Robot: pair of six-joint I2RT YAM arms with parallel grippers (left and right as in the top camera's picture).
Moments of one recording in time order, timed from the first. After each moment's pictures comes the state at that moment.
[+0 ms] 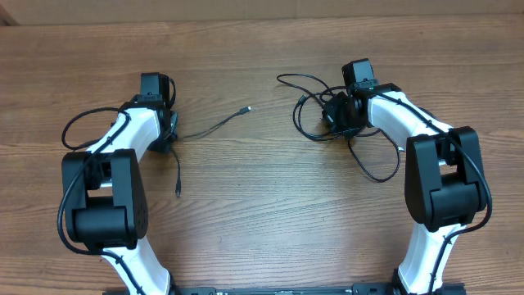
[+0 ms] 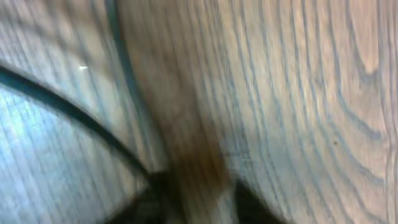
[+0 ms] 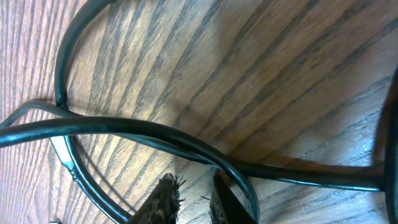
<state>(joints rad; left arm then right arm) 0.03 1.99 1.22 -0.54 -0.24 -1.32 0.19 2.07 1.37 -0.56 -0.22 1.09</state>
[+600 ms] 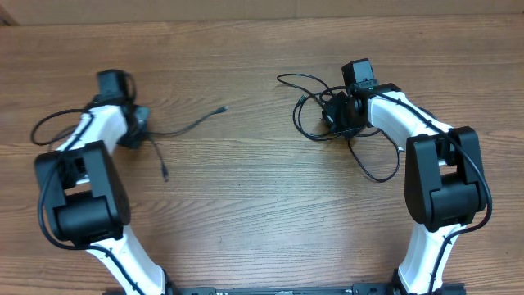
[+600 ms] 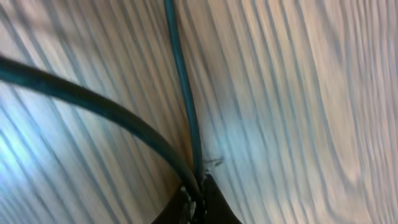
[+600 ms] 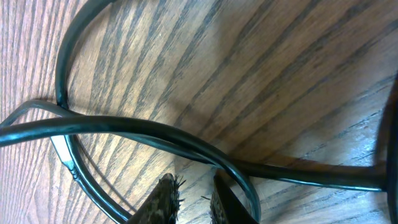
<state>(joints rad) 0.25 2.05 1.30 -0.50 -0.13 -1.01 0.19 2.07 1.37 -0.56 -0.22 1.09</state>
